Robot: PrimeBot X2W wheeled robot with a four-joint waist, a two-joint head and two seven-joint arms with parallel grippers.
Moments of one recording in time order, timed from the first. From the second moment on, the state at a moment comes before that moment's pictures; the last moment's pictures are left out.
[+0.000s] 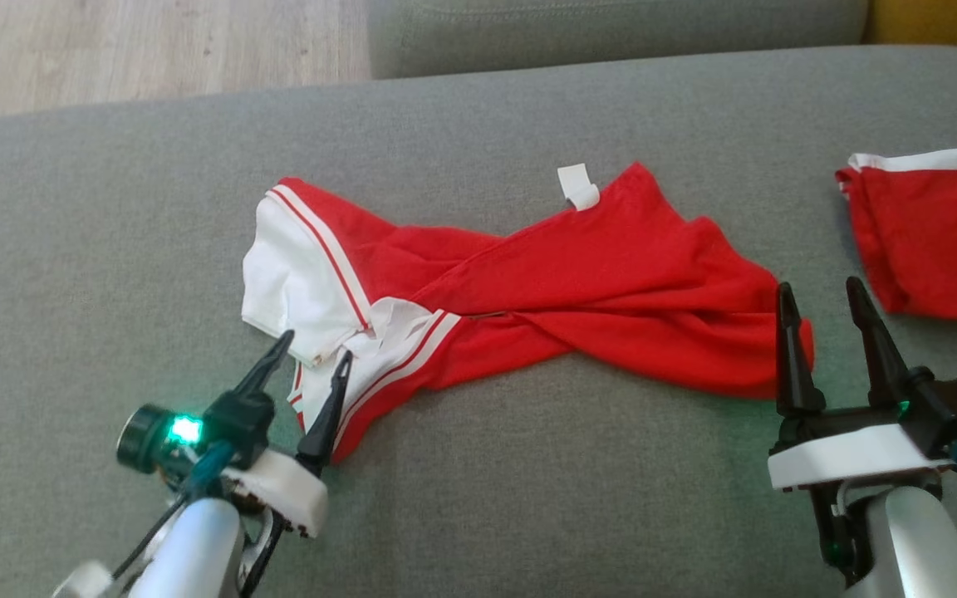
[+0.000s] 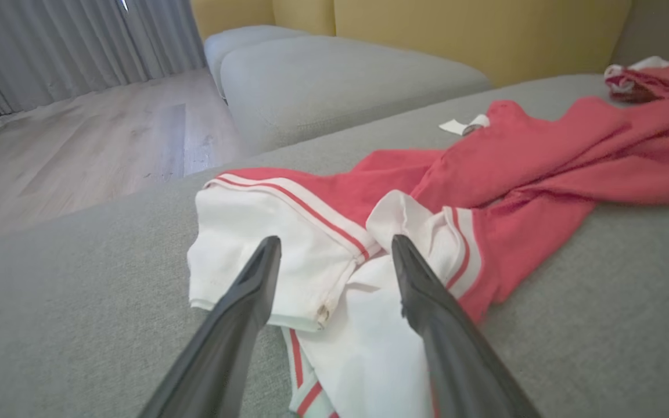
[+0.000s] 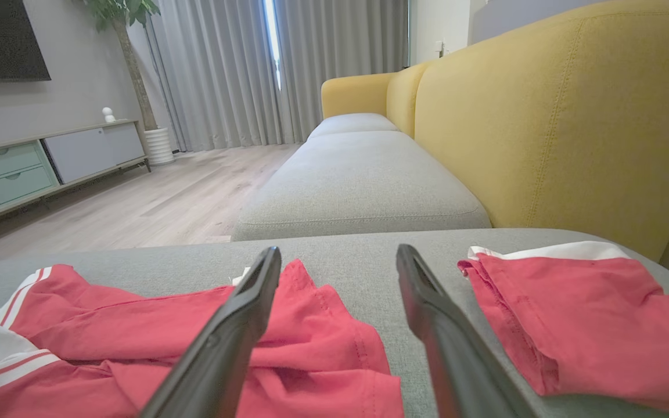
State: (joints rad) left arm -0.26 0.18 -0.32 0.50 -0.11 -0.13 -0.20; right arm -0.09 -0.05 -0.01 0.21 0.10 0.13 -0.25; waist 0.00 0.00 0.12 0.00
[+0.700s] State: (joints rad) left arm -0.40 0.22 -0.40 0.68 0.02 -0.03 -0.10; right arm -0.10 -0.05 -0.01 0.22 0.12 0.13 -0.25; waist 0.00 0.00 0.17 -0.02
